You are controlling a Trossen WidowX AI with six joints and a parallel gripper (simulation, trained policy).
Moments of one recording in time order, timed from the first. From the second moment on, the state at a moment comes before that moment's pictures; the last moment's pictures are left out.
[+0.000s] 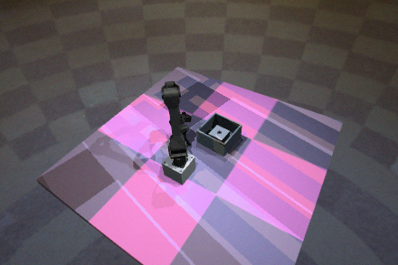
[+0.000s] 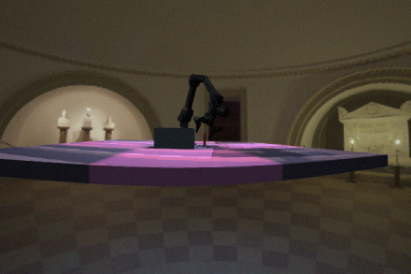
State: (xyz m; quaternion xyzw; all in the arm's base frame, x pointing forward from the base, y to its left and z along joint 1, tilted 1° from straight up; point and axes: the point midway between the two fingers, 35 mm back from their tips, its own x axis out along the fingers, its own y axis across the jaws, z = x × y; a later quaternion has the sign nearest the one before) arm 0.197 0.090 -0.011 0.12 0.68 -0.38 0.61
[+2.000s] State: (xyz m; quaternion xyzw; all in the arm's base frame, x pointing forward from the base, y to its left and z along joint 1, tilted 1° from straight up) arm 0.264 0.009 0.060 0.15 0.59 -0.45 0.66
